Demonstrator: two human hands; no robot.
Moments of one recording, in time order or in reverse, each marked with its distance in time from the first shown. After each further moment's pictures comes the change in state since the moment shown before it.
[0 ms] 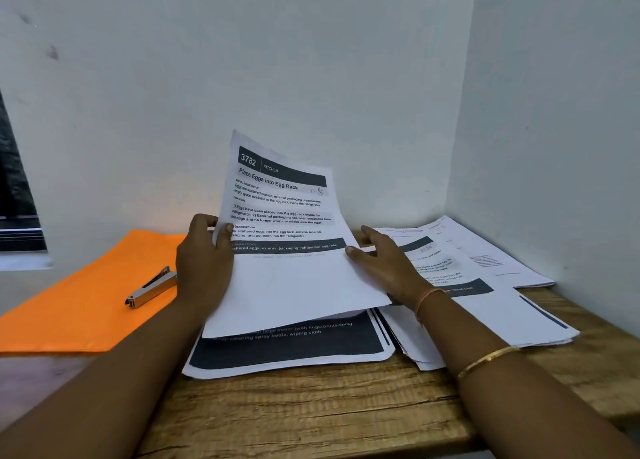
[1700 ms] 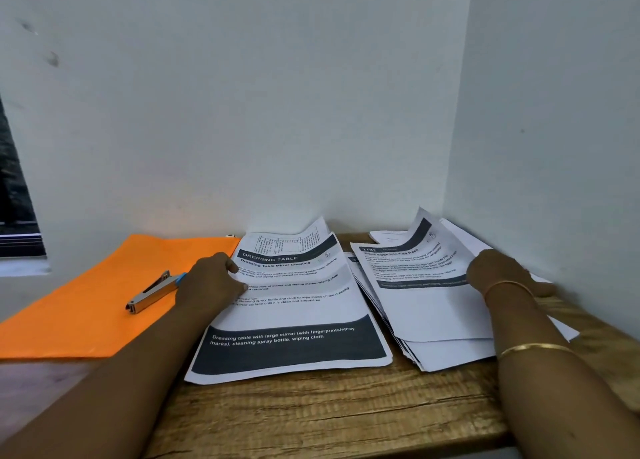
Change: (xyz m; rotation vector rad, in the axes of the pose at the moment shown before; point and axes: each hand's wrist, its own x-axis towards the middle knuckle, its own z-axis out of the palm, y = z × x) left_hand 0.007 -0.027 0.003 0.475 -0.486 -0.151; right_hand -0.018 0.029 -0.102 -0.699 0.357 0.647
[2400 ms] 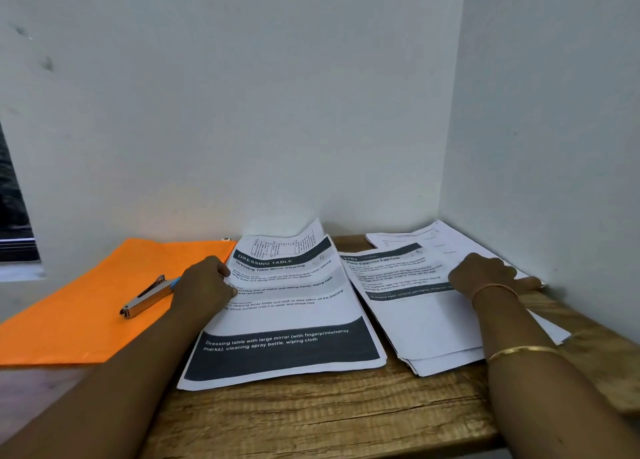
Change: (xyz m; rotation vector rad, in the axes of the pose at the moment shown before) left_hand -0.001 -0.003 0.000 -0.028 0.027 -0.013; right_hand 0.024 0.004 0.029 -0.144 -0.048 0.047
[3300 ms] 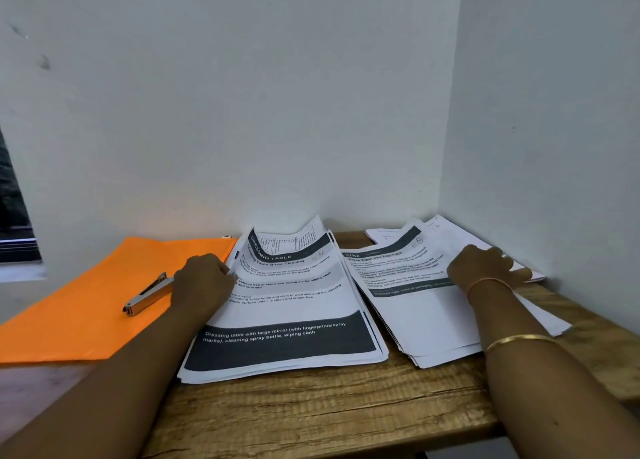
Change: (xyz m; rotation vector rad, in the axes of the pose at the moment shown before) left_hand 0.000 0.001 -0.001 0.098 0.084 0.017; right_hand -0.018 -0.004 -0.006 -0.005 0.084 0.010
